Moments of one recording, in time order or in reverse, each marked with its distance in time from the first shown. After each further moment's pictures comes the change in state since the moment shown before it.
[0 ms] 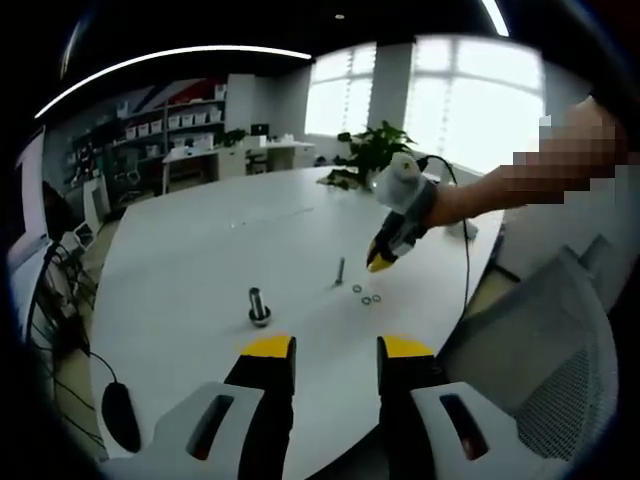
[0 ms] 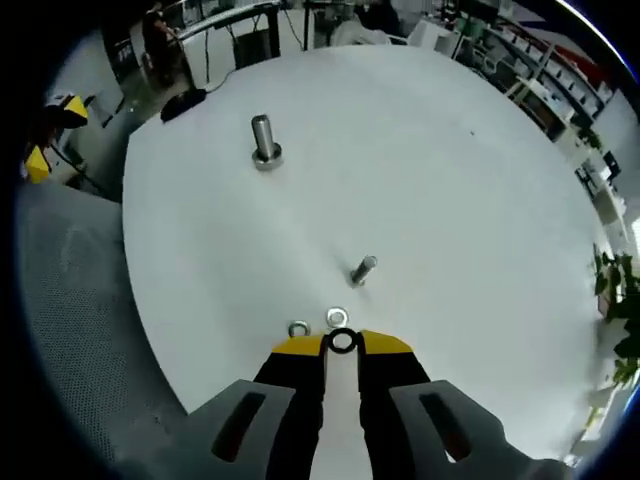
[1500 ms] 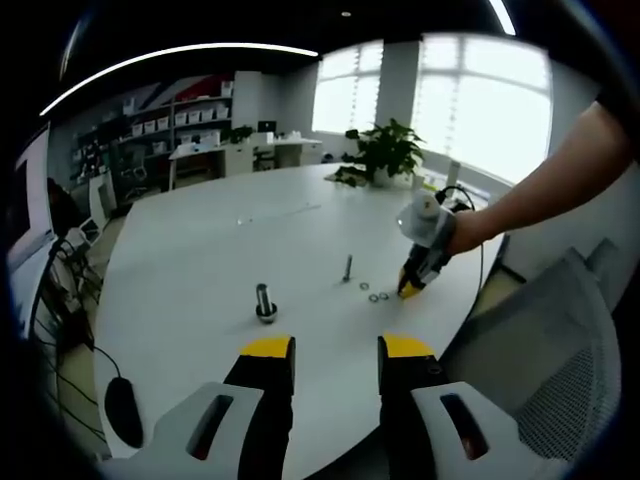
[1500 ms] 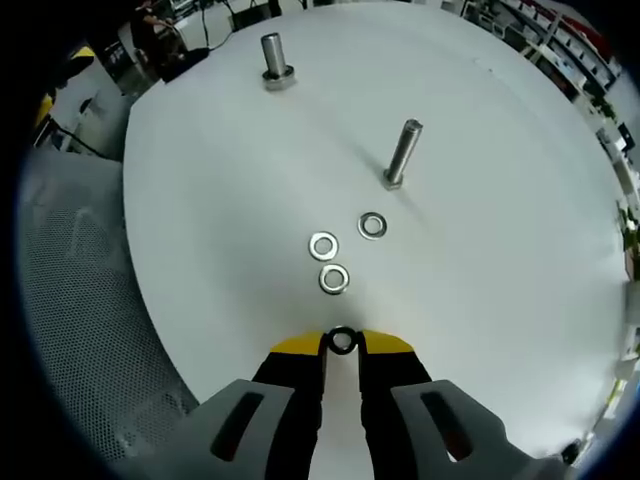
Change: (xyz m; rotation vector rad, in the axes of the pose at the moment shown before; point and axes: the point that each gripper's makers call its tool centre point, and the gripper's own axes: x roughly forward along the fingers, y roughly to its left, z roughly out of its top) left arm 0.000 0.006 -0.003 -0.013 0.013 0.028; right arm 0.029 0.030 -0.082 0.059 0.136 0.084
